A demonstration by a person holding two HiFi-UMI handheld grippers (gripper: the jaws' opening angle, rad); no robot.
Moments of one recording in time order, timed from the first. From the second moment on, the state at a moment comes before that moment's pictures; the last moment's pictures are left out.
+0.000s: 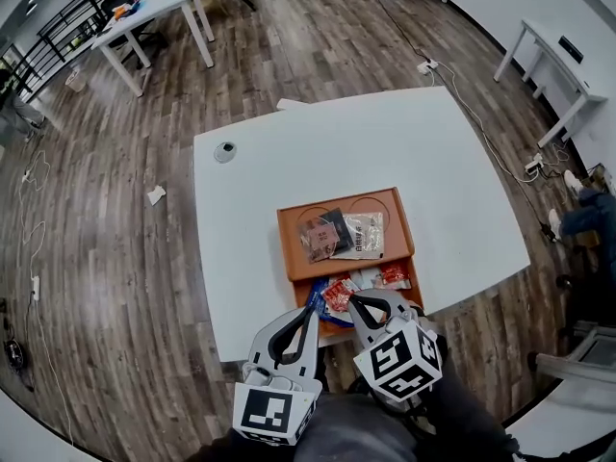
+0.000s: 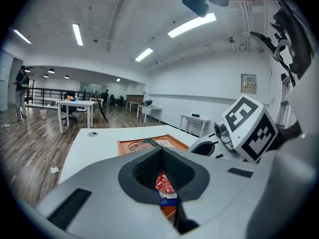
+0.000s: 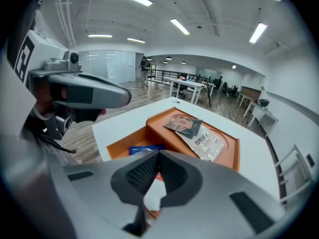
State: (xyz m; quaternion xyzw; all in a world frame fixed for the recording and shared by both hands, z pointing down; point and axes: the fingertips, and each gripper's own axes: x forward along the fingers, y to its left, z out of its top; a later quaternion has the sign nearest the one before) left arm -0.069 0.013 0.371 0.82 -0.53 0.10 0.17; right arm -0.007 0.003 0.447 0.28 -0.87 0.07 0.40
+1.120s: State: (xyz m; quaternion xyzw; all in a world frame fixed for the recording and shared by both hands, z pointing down) left arm -0.076 0.006 0.375 0.82 -0.54 0.11 0.17; right arm 0.000 -0.009 0.462 0.29 -0.86 0.07 0.42
